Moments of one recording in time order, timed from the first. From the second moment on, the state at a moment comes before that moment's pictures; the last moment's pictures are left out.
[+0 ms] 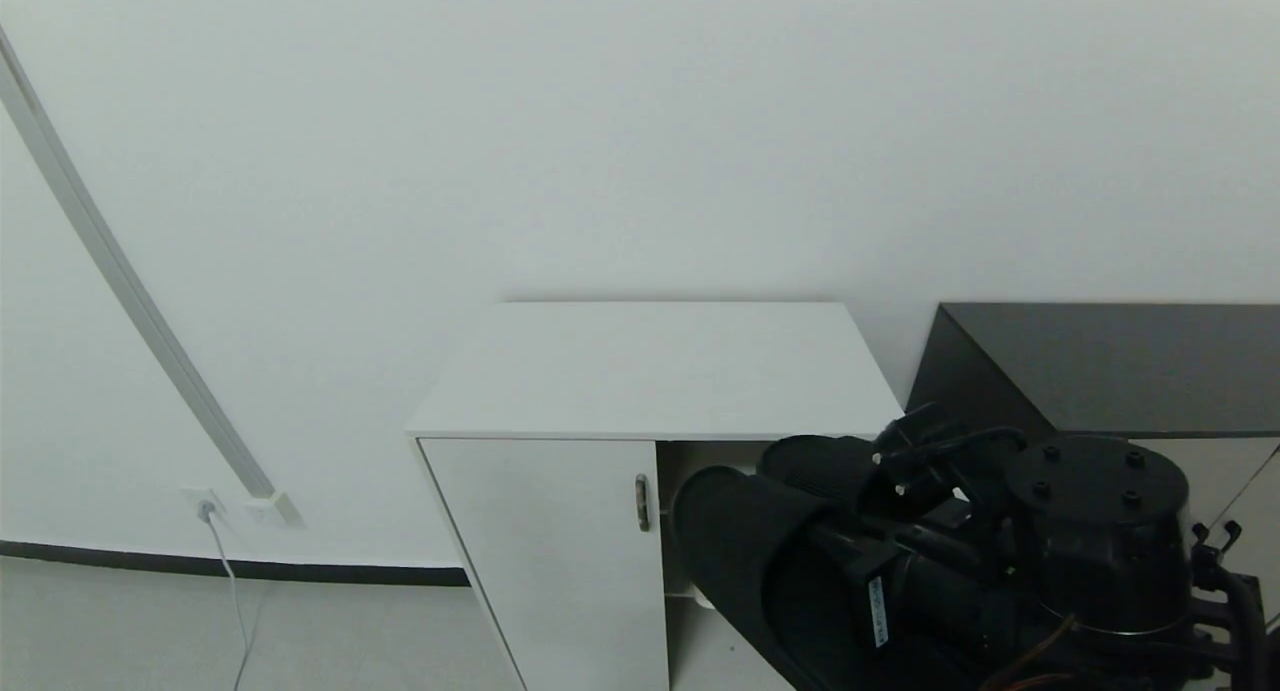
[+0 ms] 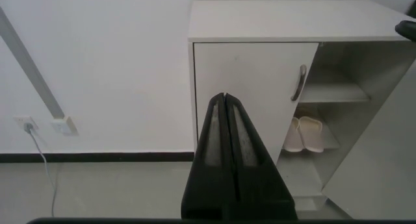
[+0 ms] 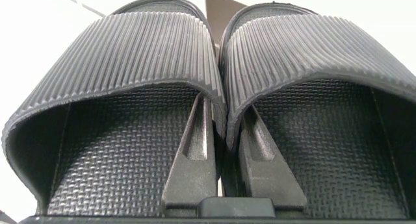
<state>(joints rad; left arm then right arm) 0.00 0.00 0.00 0.00 0.01 0.01 0.89 1.61 -0.55 -0.69 -0.30 0.16</state>
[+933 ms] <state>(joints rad) 0.00 0.00 0.00 0.00 0.01 0.01 0.90 1.61 -0.54 -0.69 -0.30 0.16</state>
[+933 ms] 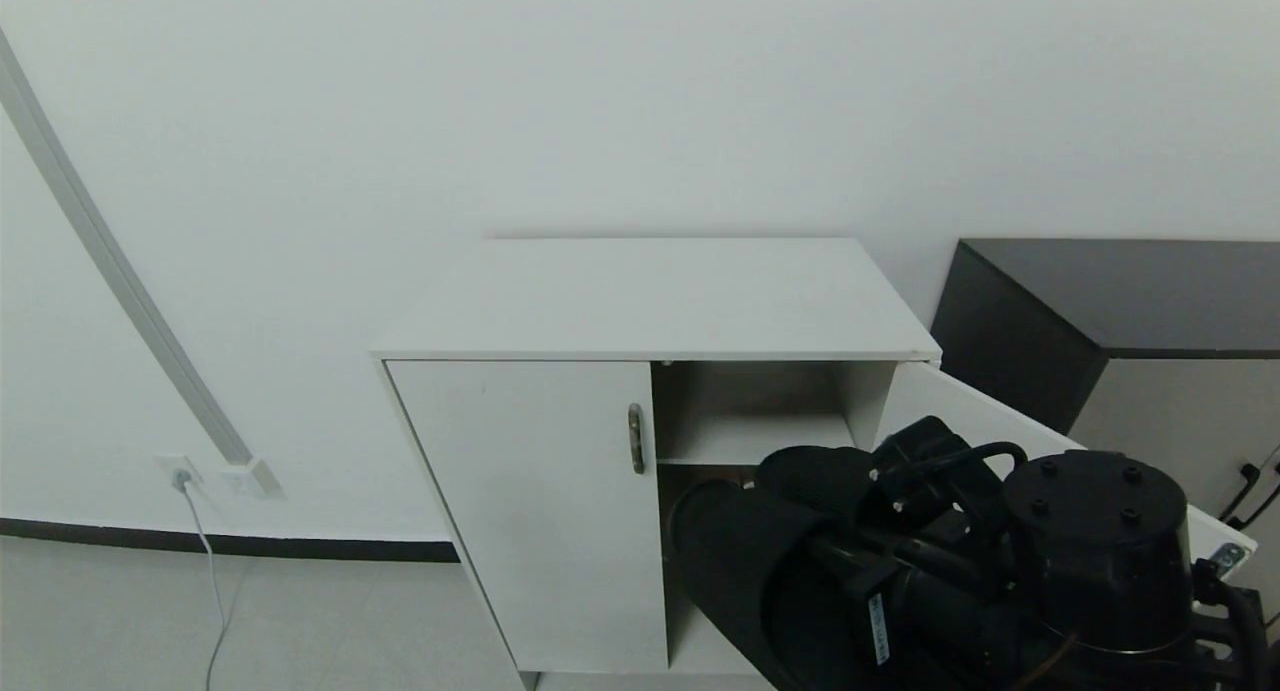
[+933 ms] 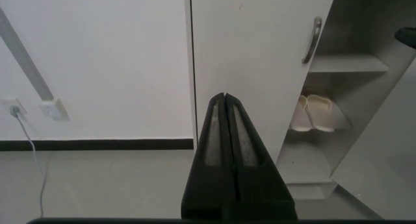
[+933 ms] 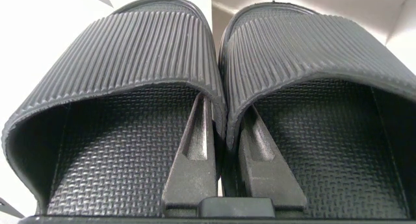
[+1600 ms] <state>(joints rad) 0.00 0.00 0.00 0.00 0.01 0.01 0.90 1.61 -0.52 -0.71 -0.29 0.15</state>
